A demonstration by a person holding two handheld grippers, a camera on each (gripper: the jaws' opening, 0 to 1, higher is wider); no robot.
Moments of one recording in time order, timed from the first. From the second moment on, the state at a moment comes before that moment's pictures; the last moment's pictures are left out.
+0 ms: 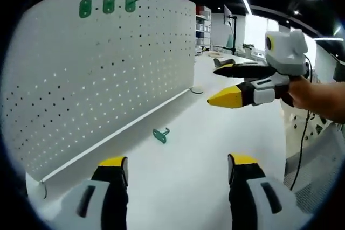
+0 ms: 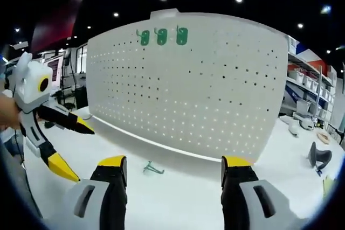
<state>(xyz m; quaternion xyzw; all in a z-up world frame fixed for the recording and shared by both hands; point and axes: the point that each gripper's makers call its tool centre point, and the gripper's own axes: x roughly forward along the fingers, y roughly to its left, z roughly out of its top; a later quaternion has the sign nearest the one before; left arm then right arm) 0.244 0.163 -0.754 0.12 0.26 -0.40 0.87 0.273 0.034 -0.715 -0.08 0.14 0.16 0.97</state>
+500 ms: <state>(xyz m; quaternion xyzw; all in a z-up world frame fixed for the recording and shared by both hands) 0.283 0.145 -0.787 0.13 0.29 -0.39 0.86 0.290 0.027 -0.733 -0.07 0.15 0.16 0.97</state>
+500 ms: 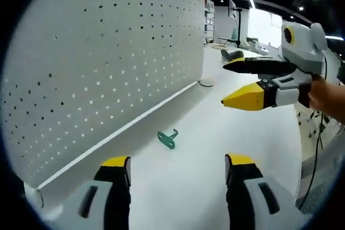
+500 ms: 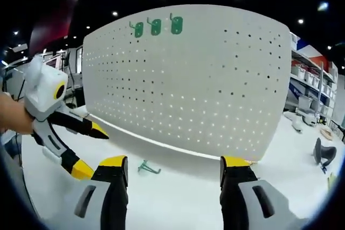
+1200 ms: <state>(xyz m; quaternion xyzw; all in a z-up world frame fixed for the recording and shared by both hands) 0.317 0.125 -0.826 0.14 0.31 -0.37 0.86 0.309 0.023 -0.765 -0.05 0.18 0.17 0.97</state>
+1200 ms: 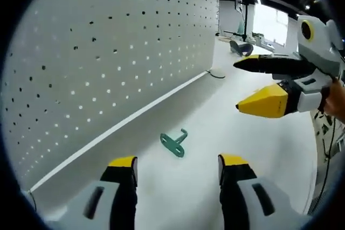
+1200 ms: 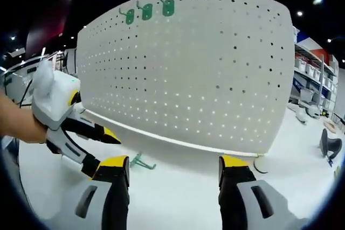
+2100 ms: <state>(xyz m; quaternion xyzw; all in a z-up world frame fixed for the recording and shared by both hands) 0.331 0.120 -0.841 0.16 0.32 -0.37 0.86 0.298 0.054 -0.786 -0.03 0.20 0.28 0.94</state>
